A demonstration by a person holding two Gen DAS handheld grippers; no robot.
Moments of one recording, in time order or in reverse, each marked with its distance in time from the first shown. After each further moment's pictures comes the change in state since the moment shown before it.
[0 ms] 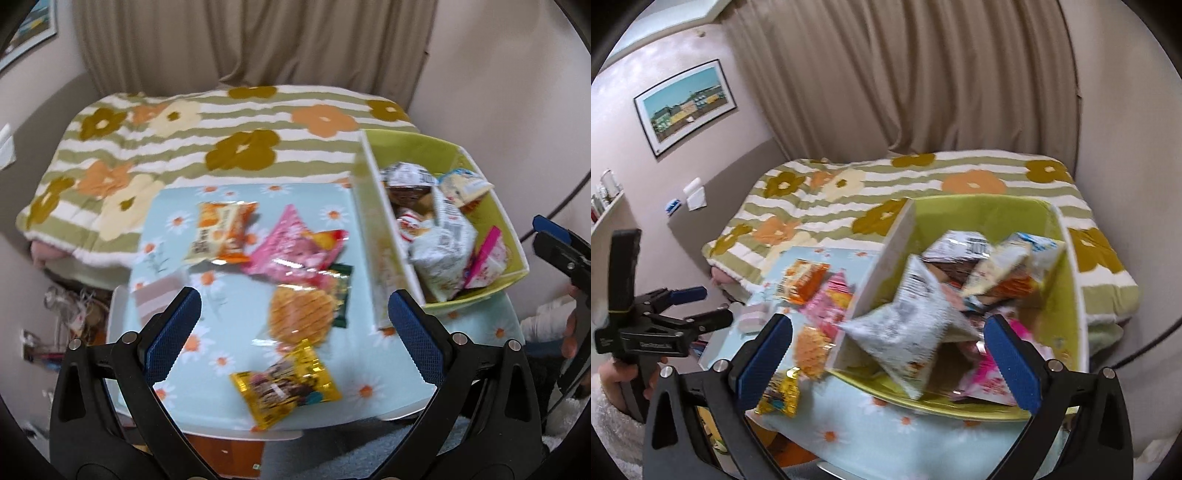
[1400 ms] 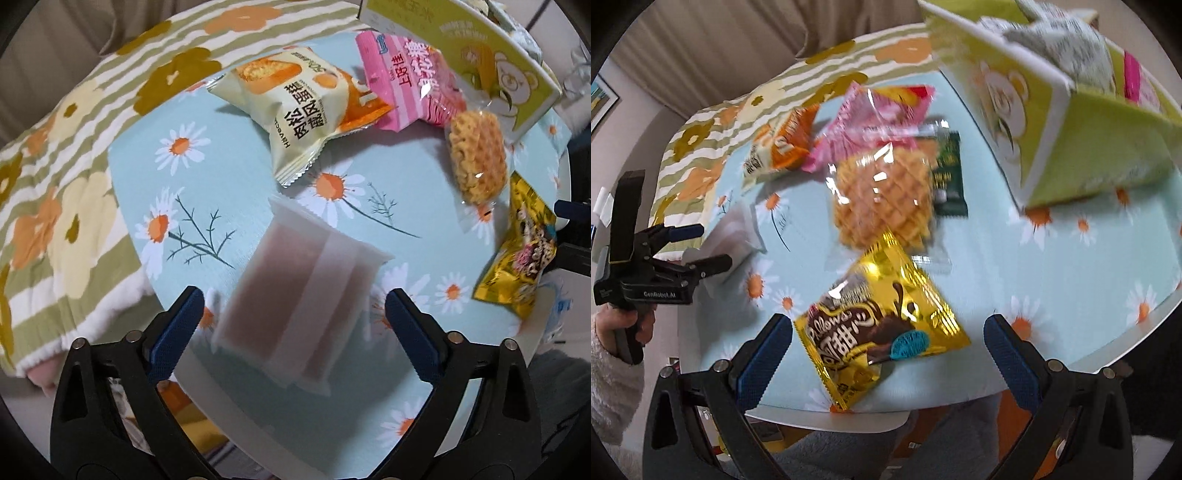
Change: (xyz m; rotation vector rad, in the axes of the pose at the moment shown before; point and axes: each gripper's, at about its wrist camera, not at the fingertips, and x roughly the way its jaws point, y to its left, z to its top) left arm 0.187 0.184 -0.028 0.571 0.333 -0.224; right arm 0.165 0.149 -0.139 0.431 0.349 -0.307
